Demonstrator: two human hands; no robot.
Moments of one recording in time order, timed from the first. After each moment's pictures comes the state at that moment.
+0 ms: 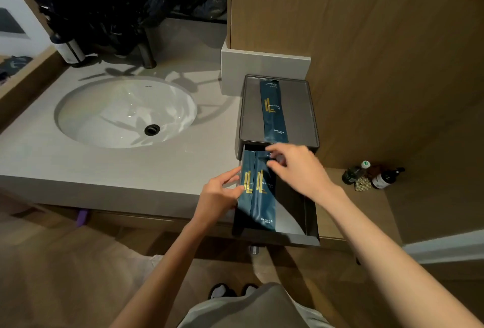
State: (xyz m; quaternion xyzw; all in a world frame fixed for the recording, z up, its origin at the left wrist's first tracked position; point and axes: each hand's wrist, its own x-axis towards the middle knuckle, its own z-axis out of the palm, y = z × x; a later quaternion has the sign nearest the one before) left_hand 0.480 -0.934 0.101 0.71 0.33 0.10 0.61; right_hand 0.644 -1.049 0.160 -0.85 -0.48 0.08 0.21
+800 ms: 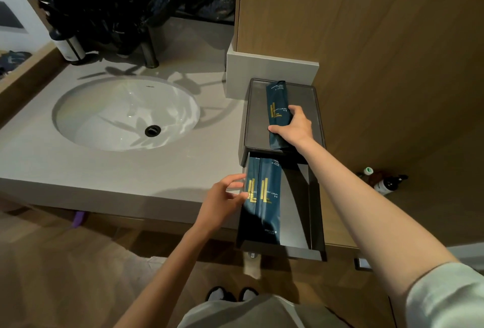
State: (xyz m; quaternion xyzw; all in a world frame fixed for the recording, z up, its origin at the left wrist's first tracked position) left_hand 0.485 -0.921 0.093 0.78 0.30 0.10 0.55; right_hand 0.726 -0.954 0.141 -0.88 -0.22 0.17 0.38
